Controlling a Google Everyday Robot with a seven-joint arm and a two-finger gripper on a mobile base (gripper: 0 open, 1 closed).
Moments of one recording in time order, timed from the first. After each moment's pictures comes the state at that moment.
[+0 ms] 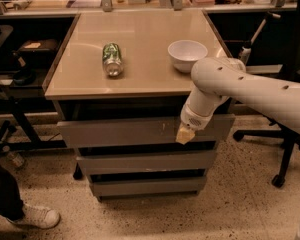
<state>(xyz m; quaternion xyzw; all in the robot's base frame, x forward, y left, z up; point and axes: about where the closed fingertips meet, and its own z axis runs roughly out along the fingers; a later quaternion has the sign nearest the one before) 0.563 -0.113 0.658 -0.59 0.80 0.10 0.08</state>
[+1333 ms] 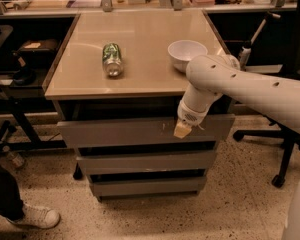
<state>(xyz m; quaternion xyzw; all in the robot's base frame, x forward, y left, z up) 0.589 -0.110 0.659 -0.58 0.80 0.07 0.09</state>
